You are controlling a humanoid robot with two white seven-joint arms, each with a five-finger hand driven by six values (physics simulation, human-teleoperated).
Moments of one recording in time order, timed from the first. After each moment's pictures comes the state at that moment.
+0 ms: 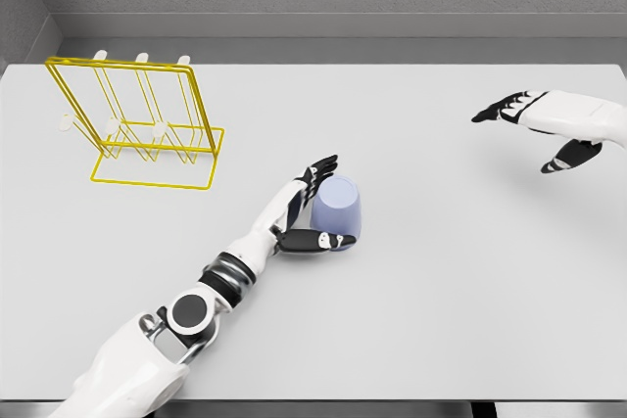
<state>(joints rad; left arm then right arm) -0.20 0.28 -0.74 -1.59 0.35 0.00 0.14 -0.64 -0.91 0.57 -1.30 0.27 -0.61 0.56</state>
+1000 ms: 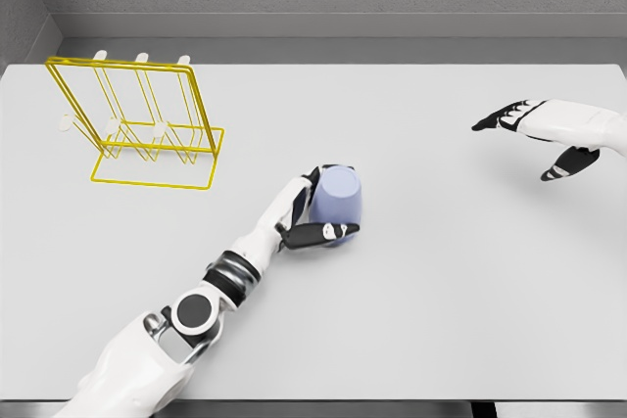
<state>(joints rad) -0.20 0.26 -0.73 -1.61 0.31 -0.01 0.14 -0.64 -0.90 0.57 -1.27 0.28 -0.61 0.58</state>
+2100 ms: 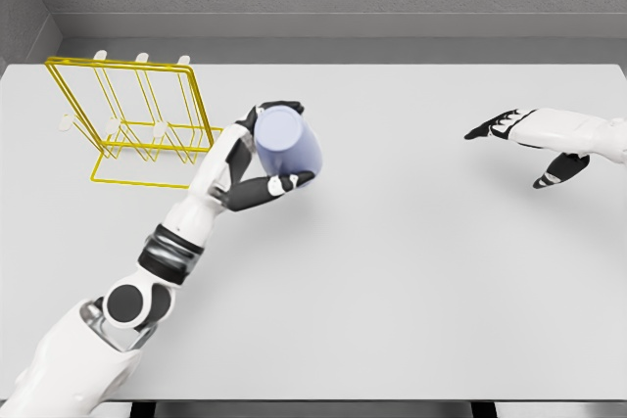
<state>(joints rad) -0.18 0.39 -0.61 -1.76 0.33 -0.28 0.13 -0.64 -0.87 0.58 -1.25 0.28 -0.61 0.61</state>
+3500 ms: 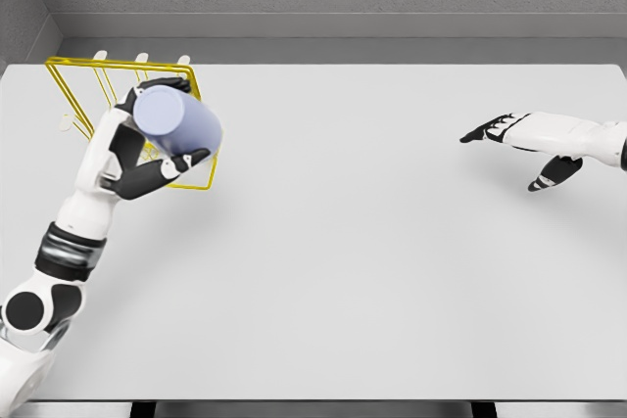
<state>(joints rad) -0.08 0.59 -0.42 -1.76 0.40 -0.47 0.13 -0.64 -0.85 0.58 -1.23 0.30 -0.61 0.61</state>
